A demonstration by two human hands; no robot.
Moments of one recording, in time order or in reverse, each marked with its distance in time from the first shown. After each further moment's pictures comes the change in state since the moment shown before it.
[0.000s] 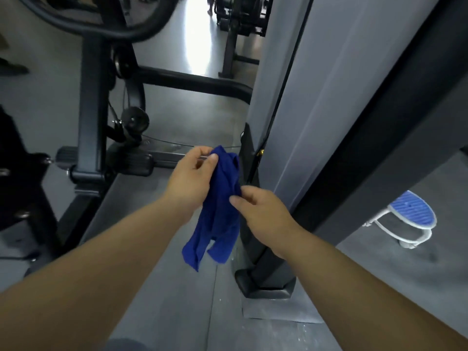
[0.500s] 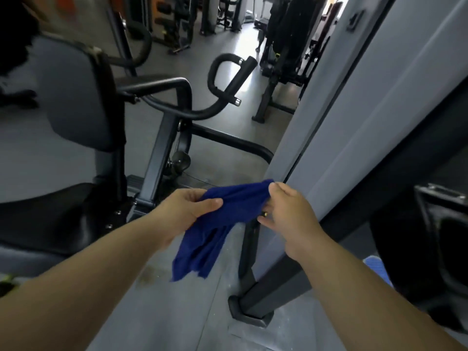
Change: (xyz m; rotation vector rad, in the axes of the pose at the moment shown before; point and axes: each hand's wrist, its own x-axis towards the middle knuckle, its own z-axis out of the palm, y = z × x) left_hand -0.103 0.330 -0.124 -0.179 -0.158 -0.339; right_hand -0.102 -0.362 -0.118 0.213 0.086 0.121
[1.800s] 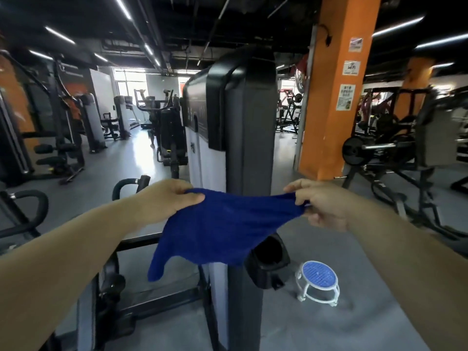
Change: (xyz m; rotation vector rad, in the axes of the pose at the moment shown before) left_hand -0.166 0.297 0.144 0.949 -0.228 0.501; right_hand -0.246 -0.172 -0.251 0.171 0.263 0.008
